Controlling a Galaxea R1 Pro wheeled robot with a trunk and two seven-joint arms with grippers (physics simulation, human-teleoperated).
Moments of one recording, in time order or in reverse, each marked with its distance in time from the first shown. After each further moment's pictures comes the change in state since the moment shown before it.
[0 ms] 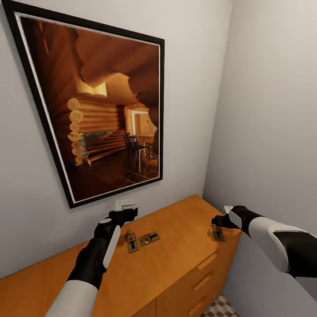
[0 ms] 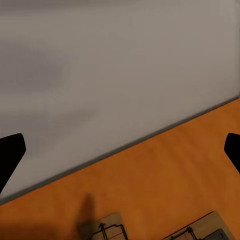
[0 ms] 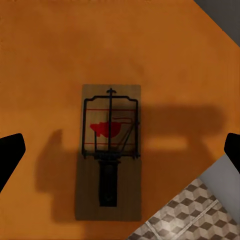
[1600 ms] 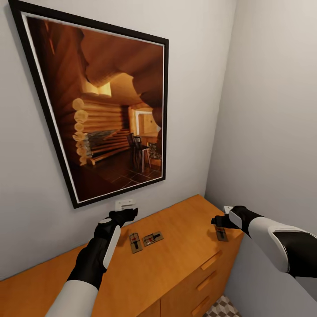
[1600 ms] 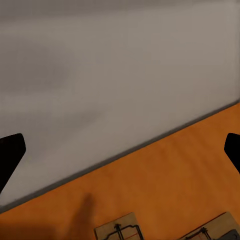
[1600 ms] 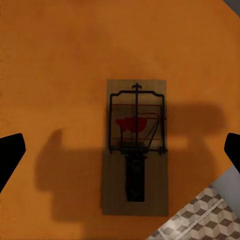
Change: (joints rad) left arm 0.000 0.000 0.000 0.000 0.000 0.000 0.000; right arm 0.000 0.001 0.001 0.000 0.001 0.006 0.010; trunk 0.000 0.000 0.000
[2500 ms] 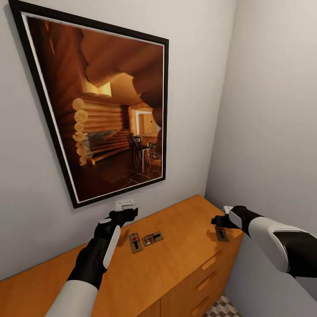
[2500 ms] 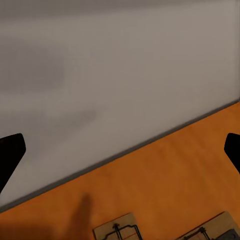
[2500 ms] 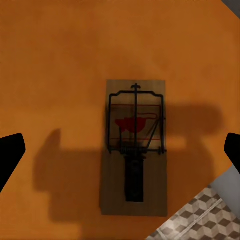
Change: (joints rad) left arm 0.000 0.000 0.000 0.001 0.001 -0.001 -0.005; right arm 0.000 0.000 0.000 0.000 0.003 -0.001 -0.001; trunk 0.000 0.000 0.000
